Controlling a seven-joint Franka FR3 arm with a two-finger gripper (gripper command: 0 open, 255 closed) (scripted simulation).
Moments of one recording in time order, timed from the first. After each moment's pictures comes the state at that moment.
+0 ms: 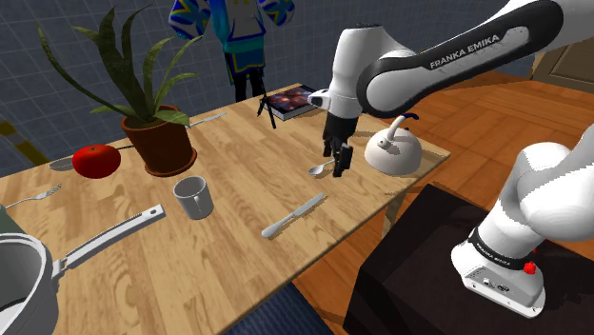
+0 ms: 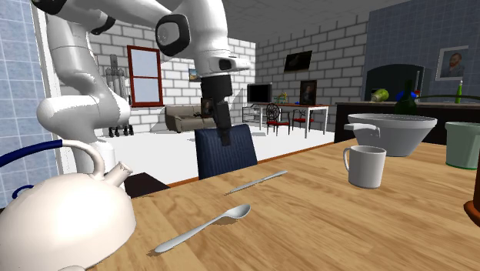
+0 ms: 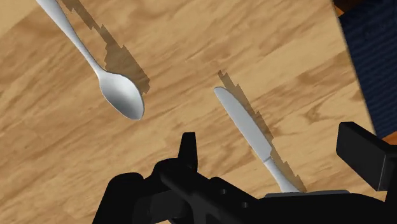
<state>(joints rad) 0.26 -0.31 0.14 -2.42 0.16 2.21 -0.67</state>
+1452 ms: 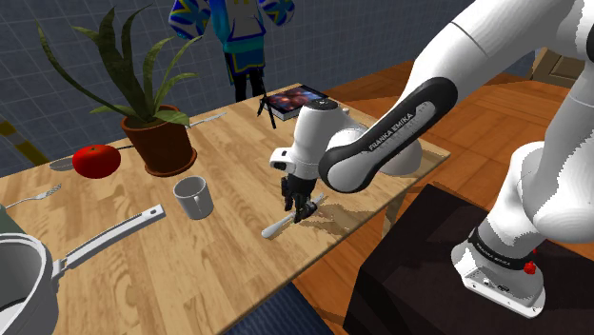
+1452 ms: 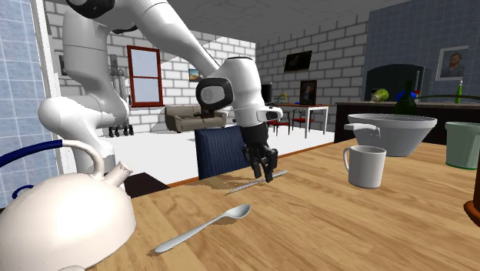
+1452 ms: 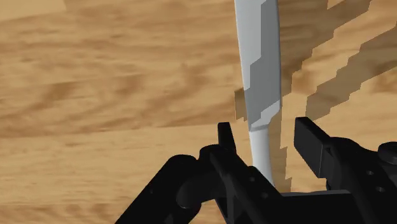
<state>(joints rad) 0.37 0.10 0.23 -2.36 0.15 2.65 -0.91</state>
